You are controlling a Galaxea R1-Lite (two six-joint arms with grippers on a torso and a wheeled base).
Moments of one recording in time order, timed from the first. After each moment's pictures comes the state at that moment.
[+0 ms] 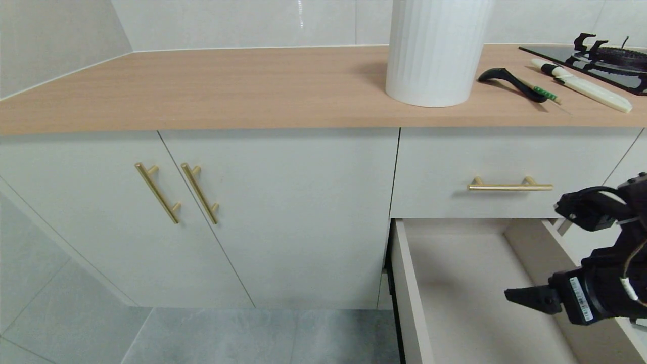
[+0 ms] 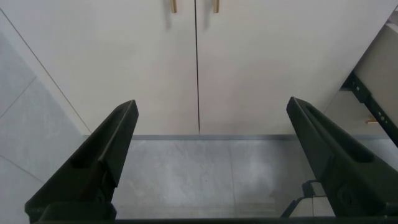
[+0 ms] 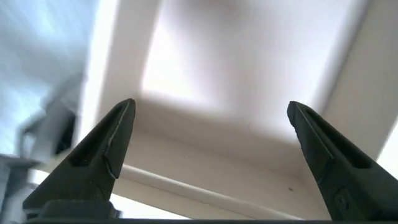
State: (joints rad) left arm 0.00 0.00 0.00 0.00 -0.01 0.00; right arm 0.47 1.31 -0.87 0.37 -0.12 0.18
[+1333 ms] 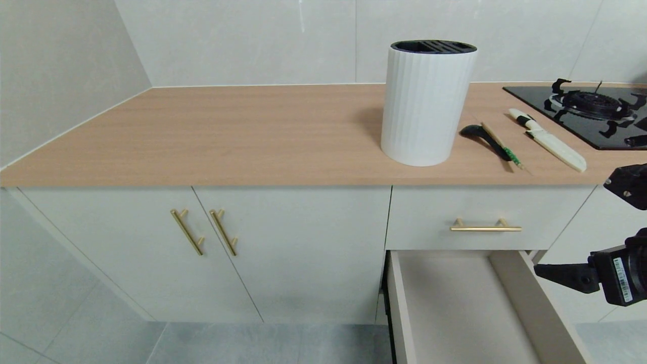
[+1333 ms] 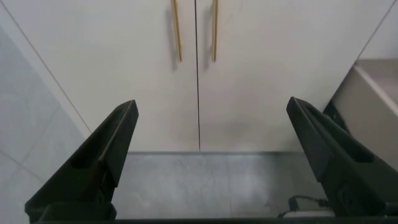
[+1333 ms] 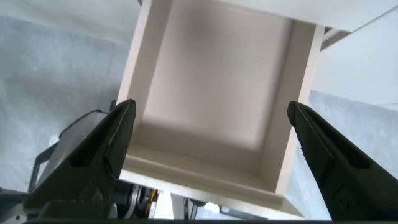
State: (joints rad) left arm 0.00 0.00 0.00 0.00 -0.01 0.00; right arm 0.36 1.21 -0.87 0.34 -0.13 0.08
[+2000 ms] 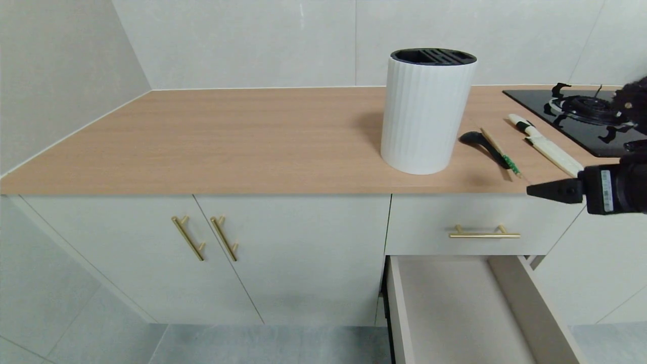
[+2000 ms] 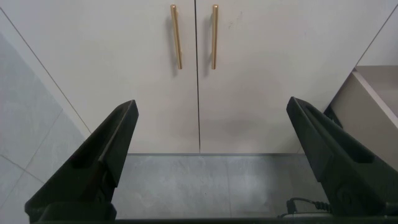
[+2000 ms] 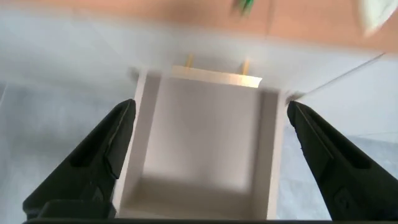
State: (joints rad) left arm 0.00 0.00 0.00 0.00 -0.01 0.00; right arm 0.34 1.34 -1.17 0.33 -0.22 0.10
